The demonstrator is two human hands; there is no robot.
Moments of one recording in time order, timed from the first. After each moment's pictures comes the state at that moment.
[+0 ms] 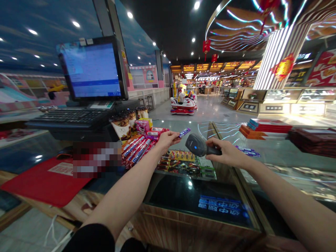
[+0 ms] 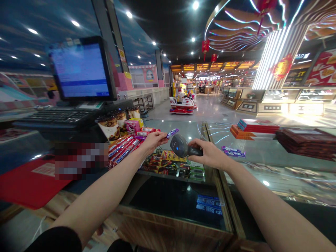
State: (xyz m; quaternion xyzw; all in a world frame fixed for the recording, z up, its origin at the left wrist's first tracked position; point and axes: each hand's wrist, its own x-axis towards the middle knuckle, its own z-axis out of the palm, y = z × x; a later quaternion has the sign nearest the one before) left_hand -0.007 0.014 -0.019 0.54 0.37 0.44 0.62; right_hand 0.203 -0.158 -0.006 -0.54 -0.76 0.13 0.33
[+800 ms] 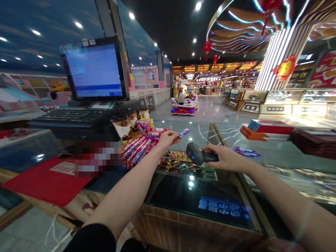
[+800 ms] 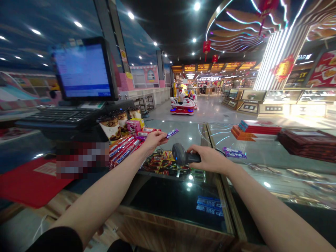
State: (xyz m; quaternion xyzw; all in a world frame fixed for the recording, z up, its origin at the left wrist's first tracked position) left_hand -0.008 0.017 -0.020 0.55 0.38 0.46 0.59; right_hand 0.203 -0.153 -0.018 -0.56 -0.80 0.10 0.21
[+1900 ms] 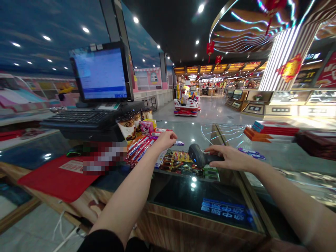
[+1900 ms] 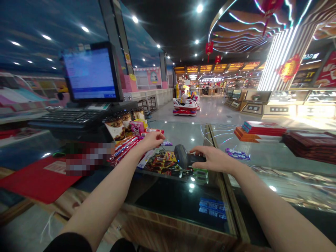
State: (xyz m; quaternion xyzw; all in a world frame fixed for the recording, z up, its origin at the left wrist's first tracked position) left_hand -0.042 0.014 0.005 0.84 0.43 0.26 0.20; right_hand 0.210 -0.157 -0.009 -0.55 -0.80 0.14 0.21
